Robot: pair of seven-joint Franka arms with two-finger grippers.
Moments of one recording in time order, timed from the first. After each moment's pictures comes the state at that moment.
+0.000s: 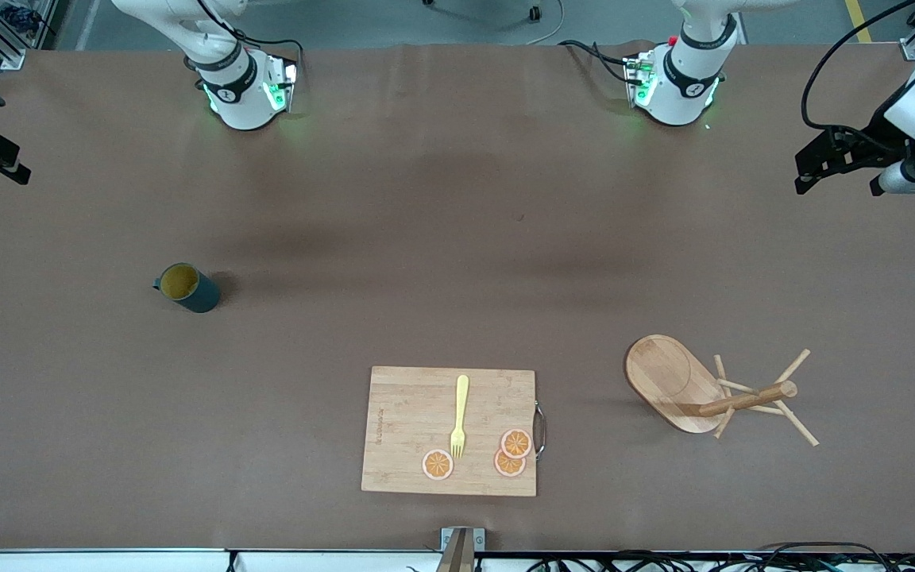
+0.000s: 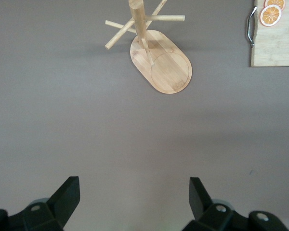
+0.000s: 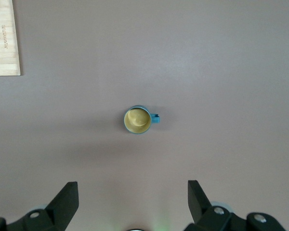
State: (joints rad) left arm 0.01 -0.10 -0.11 -1.66 0.01 1.58 -0.04; right arm -0.04 -0.09 -0.07 -1.57 0.00 1.46 -0.07
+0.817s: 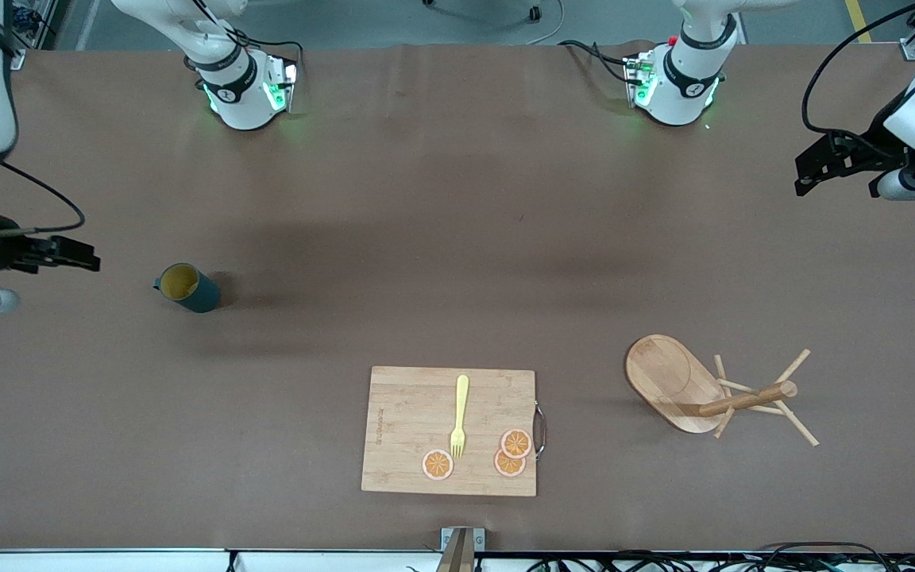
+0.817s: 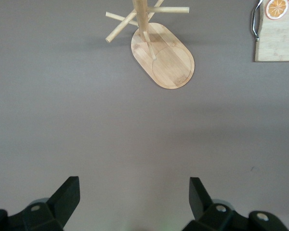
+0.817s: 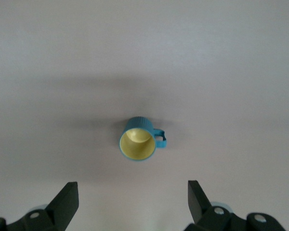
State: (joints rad) left arm 0.01 -0.08 -0.11 -1.65 0.01 1.57 -0.04; right arm -0.04 0.20 -0.06 -1.63 0.02 1.68 -0.18
